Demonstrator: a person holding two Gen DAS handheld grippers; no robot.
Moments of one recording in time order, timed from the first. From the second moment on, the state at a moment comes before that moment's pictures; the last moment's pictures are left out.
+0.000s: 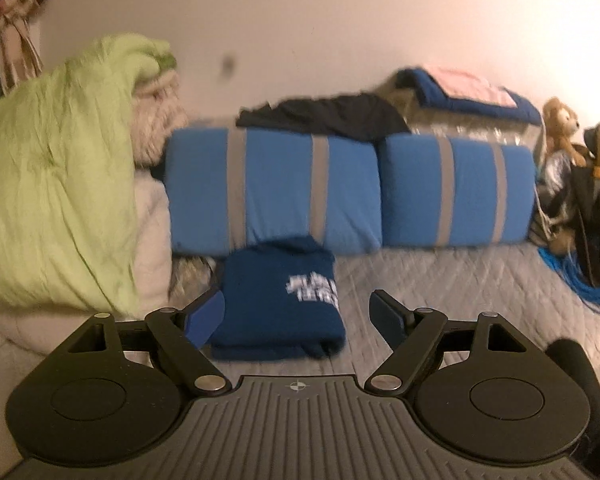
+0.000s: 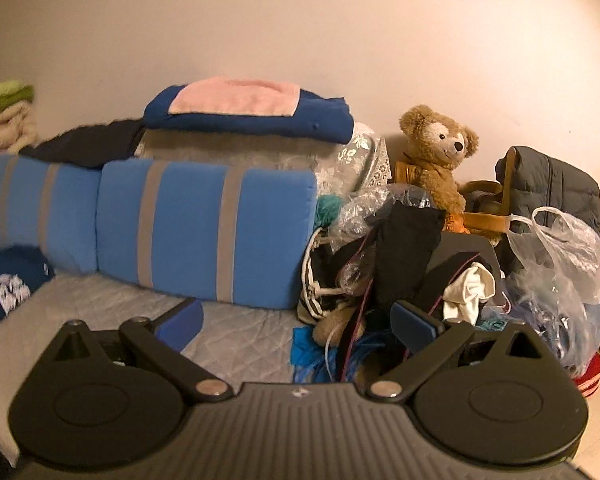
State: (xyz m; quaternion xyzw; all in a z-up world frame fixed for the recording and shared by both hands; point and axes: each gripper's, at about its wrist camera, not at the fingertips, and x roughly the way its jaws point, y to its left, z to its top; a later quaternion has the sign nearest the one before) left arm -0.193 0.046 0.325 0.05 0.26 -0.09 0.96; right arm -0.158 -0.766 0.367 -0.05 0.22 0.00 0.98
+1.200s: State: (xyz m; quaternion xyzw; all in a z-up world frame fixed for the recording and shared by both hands) left arm -0.044 0.032 0.063 -0.03 0.43 0.00 0.90; right arm -0.040 -0.656 0.075 0.01 0.43 -0.03 0.90
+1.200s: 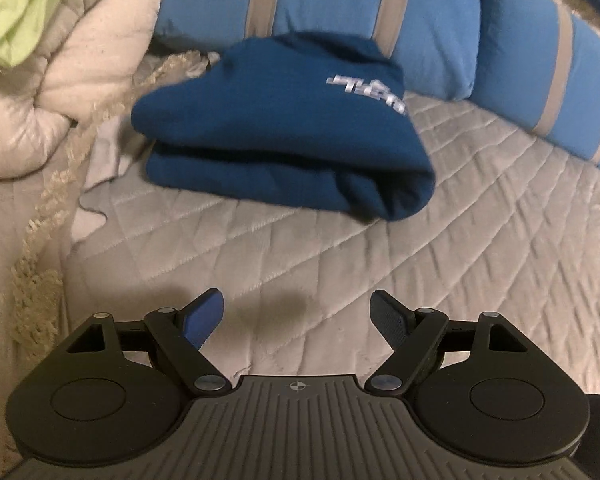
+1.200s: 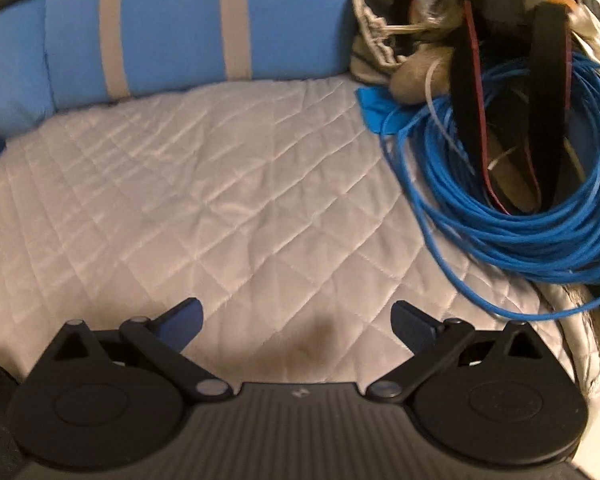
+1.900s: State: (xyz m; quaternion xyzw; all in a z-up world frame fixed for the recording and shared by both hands) left arm -0.013 0.015 0.024 0.02 0.42 0.02 0.91; right arm -0.019 -0.632 0.026 -0.01 0.41 -0.05 0.91
